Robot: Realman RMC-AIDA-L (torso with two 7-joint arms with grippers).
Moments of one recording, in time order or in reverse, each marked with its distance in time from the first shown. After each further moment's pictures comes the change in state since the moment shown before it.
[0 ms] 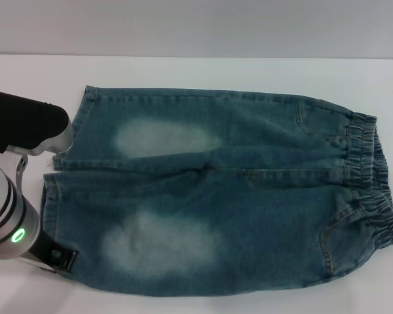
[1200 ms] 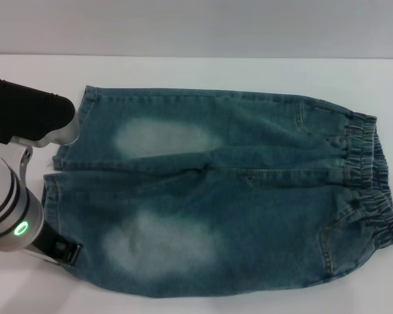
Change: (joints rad) left arm -0.023 -0.002 -0.003 -0.025 0.000 -0.020 0.014; right arm 0.035 -0.006 -0.003 0.179 -0.007 0.042 -0.035
